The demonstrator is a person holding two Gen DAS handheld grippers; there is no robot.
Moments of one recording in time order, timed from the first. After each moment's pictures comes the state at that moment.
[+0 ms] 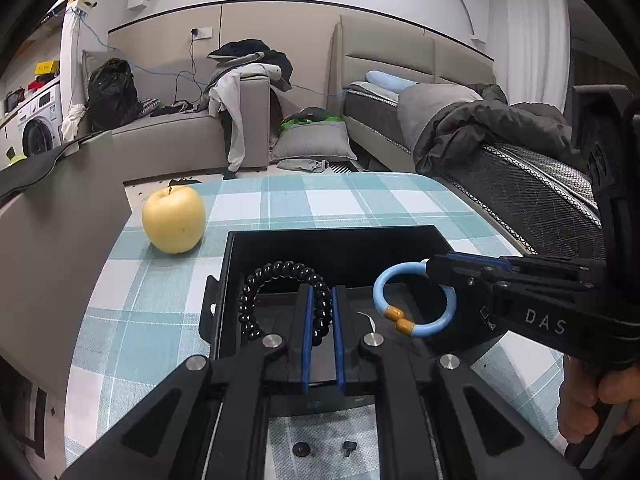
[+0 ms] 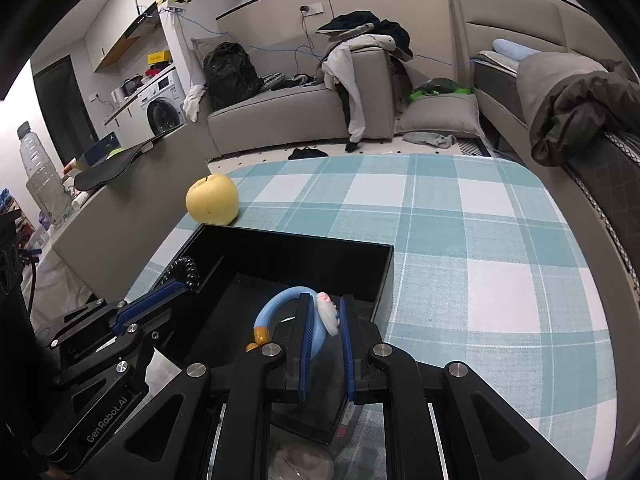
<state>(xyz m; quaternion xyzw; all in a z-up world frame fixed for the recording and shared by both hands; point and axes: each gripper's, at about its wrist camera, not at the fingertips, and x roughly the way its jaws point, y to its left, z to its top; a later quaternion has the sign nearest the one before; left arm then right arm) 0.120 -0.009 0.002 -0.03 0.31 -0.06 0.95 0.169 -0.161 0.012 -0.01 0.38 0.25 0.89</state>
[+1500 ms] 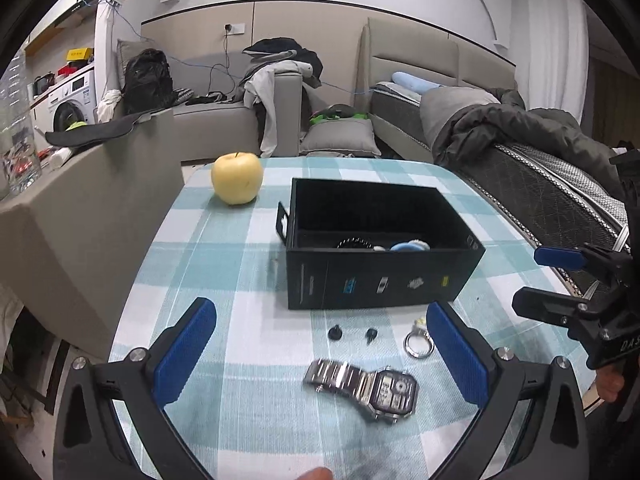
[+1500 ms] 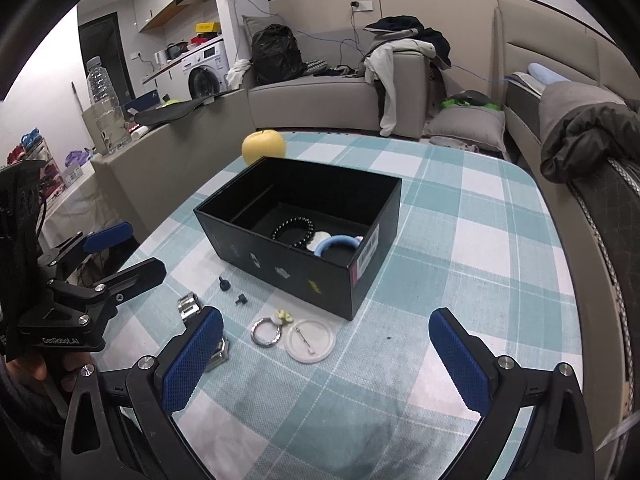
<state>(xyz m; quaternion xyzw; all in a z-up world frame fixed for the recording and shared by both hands) 0.042 0.010 0.000 -0.04 0.32 -0.01 0.95 0.084 -0.197 0.017 -0.08 0.38 0.30 0.87</state>
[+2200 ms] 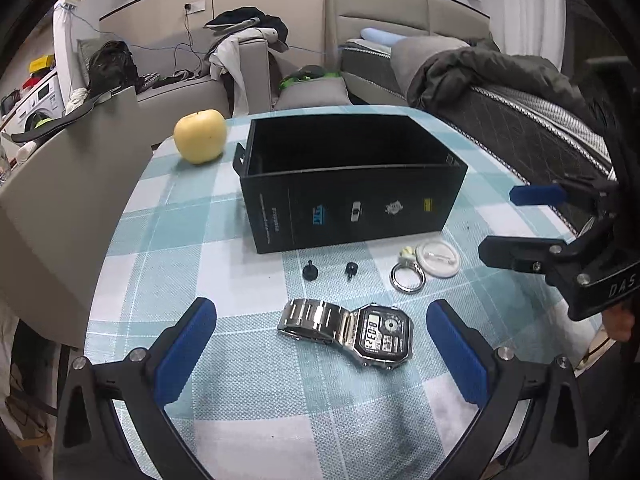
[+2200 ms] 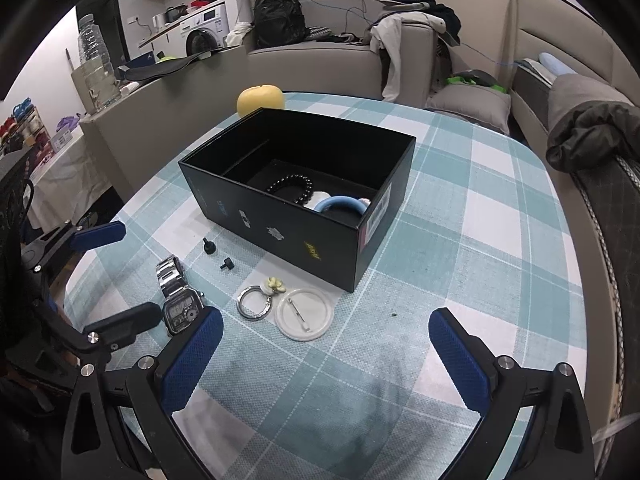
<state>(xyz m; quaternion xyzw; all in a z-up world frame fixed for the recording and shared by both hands) 0.037 -0.010 -0.029 0.01 0.38 -0.05 0.92 0.089 -0.182 -0.004 -0.13 0.42 0.29 0.85</state>
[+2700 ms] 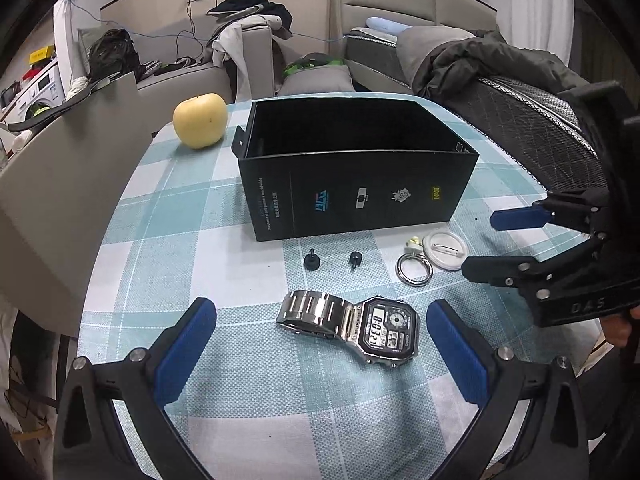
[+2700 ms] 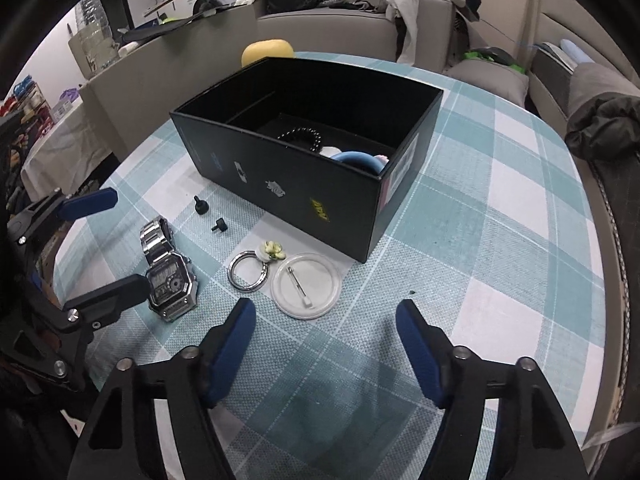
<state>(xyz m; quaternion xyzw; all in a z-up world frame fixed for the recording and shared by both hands) 0.041 -0.007 -0.032 0.01 0.40 -0.05 0.91 0.097 -0.171 -0.032 -0.16 0.47 0.30 0.81</state>
